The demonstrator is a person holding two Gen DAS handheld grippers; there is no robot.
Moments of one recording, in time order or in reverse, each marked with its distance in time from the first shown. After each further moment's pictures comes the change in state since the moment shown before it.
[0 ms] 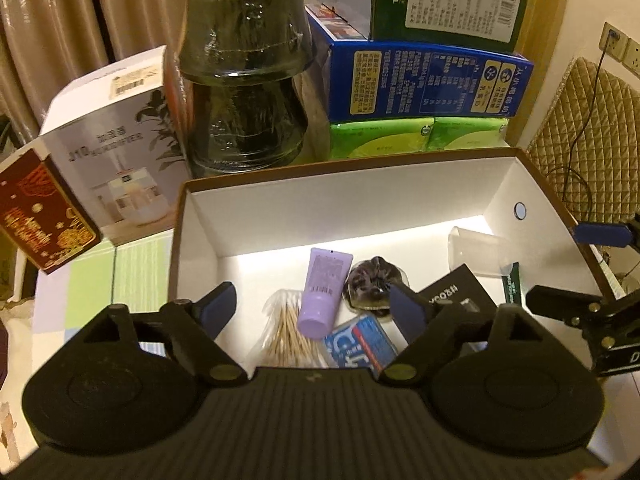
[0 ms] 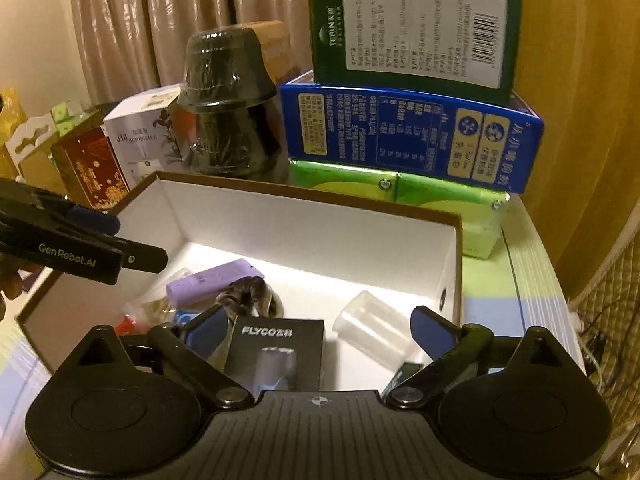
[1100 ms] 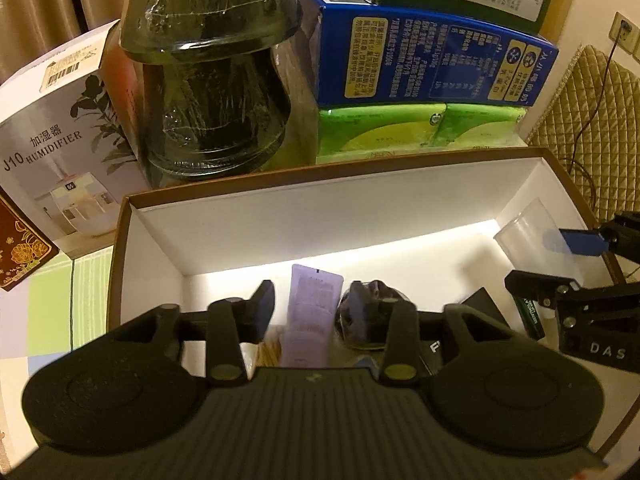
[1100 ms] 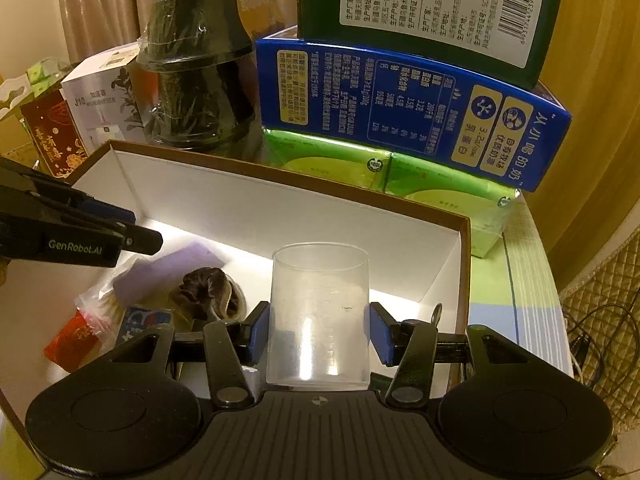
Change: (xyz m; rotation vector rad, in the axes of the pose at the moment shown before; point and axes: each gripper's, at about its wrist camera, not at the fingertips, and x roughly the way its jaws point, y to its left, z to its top) left arm 0.067 -0.003 0.027 0.004 0.074 -0.049; right arm 0.057 -0.008 0.023 -0.057 0.131 -0.077
